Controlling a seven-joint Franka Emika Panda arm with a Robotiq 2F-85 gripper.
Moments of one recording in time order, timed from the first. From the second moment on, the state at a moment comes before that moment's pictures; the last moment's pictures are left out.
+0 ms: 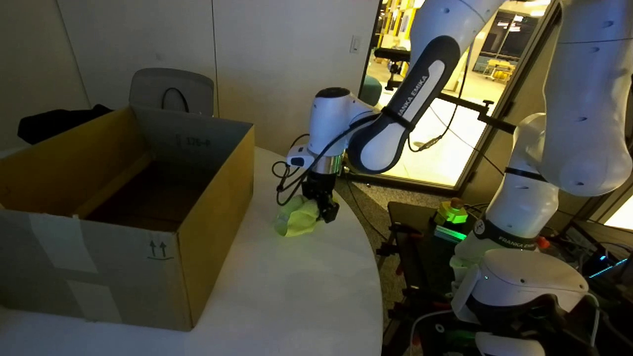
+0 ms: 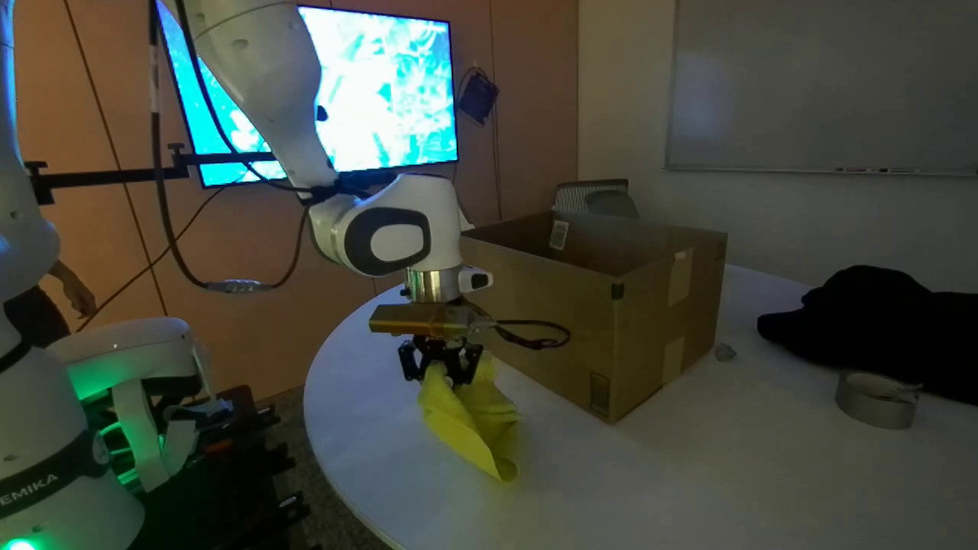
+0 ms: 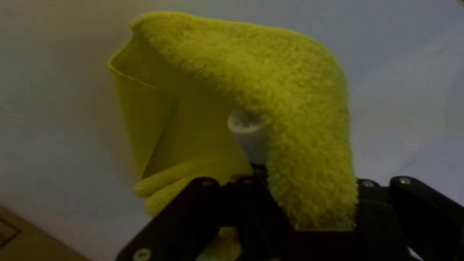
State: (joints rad) arm -0.15 0.24 0.09 -2.50 -0.18 2.72 -0.69
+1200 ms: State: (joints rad) arm -0.01 -0.19 0.12 -2.25 -0.18 2.58 0.12
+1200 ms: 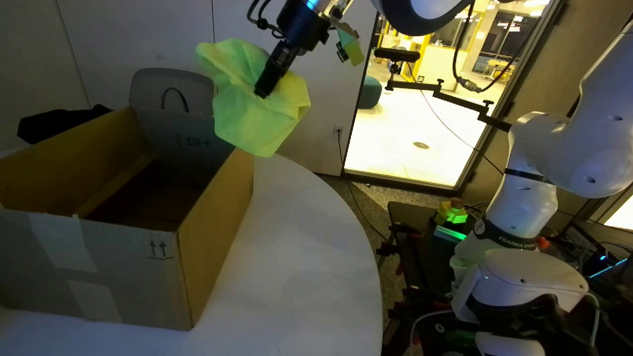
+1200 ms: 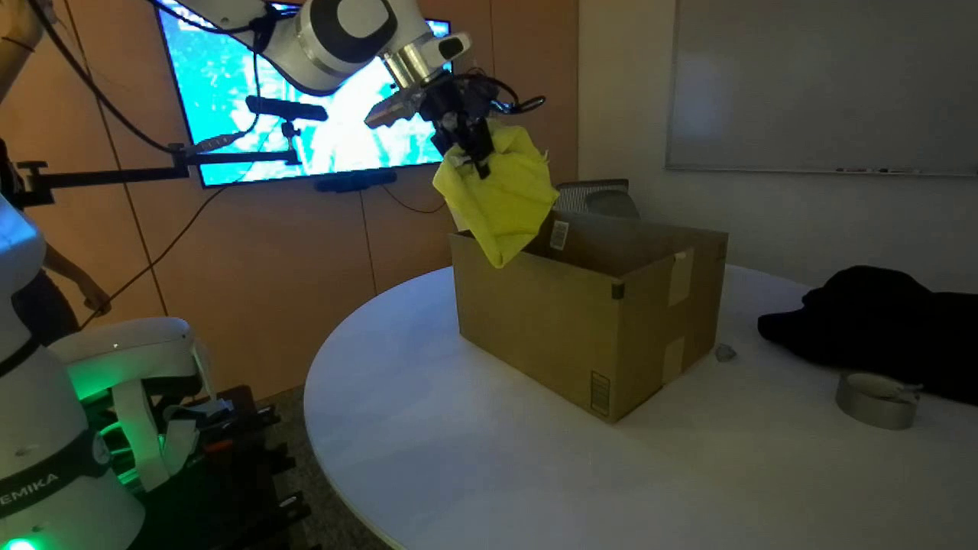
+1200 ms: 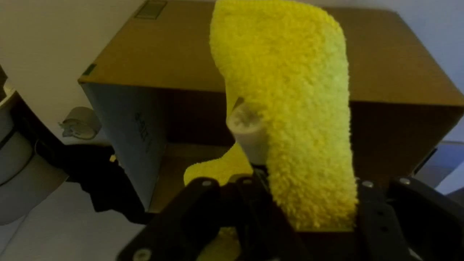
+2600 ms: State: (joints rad) arm 0.13 0.42 0.10 -1.76 -0.52 2.63 0.57
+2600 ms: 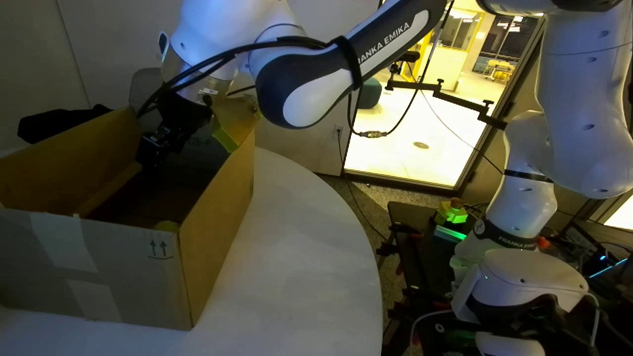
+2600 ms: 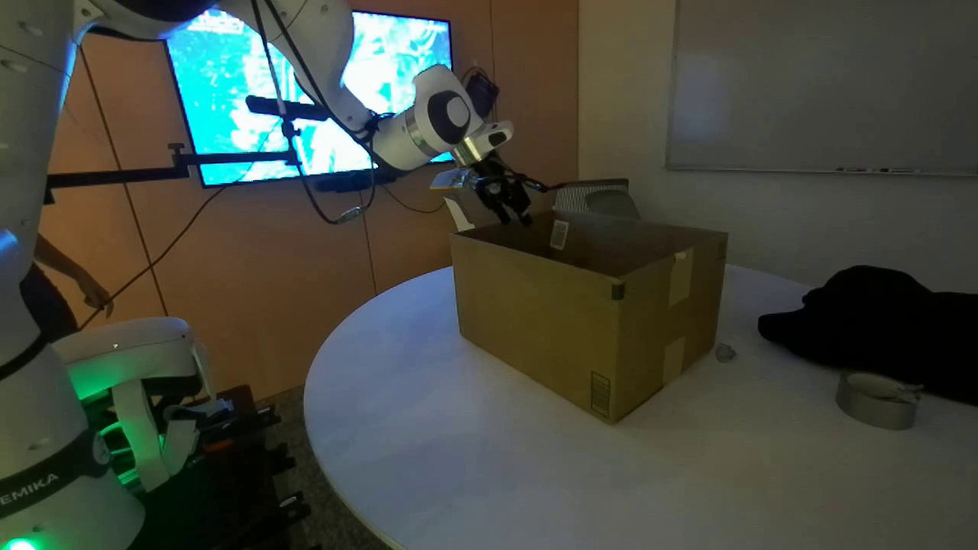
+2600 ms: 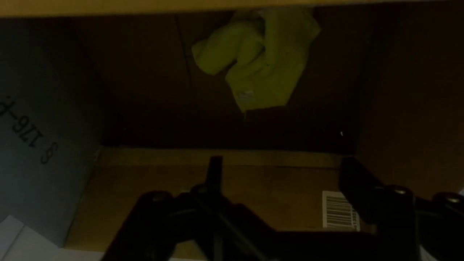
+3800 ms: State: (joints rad) arm 0.09 -0.37 0.09 -2.54 -0.04 2.29 -0.07
